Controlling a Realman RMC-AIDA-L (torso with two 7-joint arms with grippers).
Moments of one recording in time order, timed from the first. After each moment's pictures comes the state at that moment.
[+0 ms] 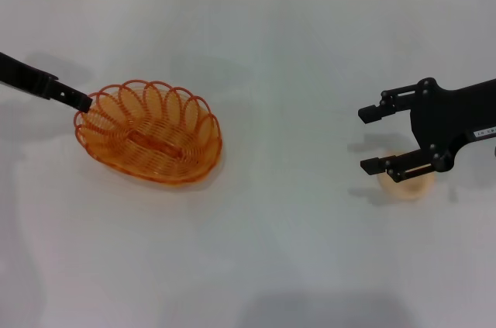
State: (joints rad) left arm -0.73 -1.94 0.83 0.99 2.69 1.54 -2.38; right arm 0.61 2.01 -0.96 -0.95 -2.06 -1.68 1.37
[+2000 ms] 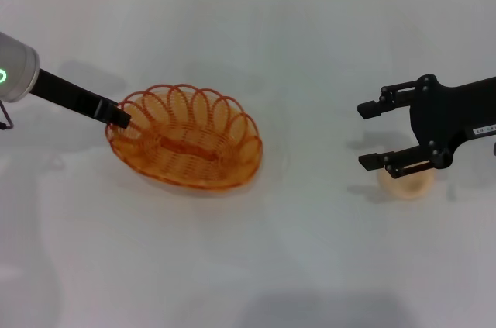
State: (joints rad) left arm -0.75 -2.02 0.86 0.87 2.65 1.43 -2.33; right arm 0.60 2.01 -0.96 -0.95 -2.04 -1.67 1.37
